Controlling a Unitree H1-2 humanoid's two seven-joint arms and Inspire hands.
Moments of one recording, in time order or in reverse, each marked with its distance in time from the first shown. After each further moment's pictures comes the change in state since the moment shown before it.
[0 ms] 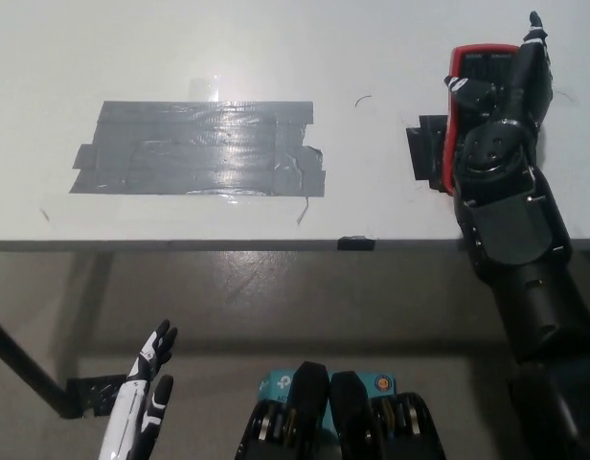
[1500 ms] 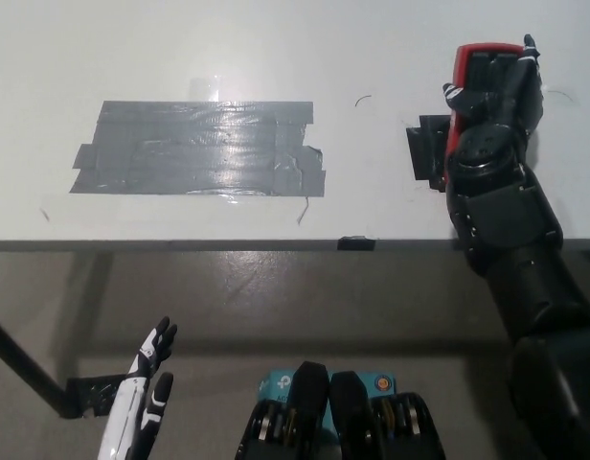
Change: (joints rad) left_arm -0.008 0.003 0.000 0.000 0.000 0.000 0.000; right_arm -0.063 -0.002 -0.024 0.213 0.093 -0.057 -0.066
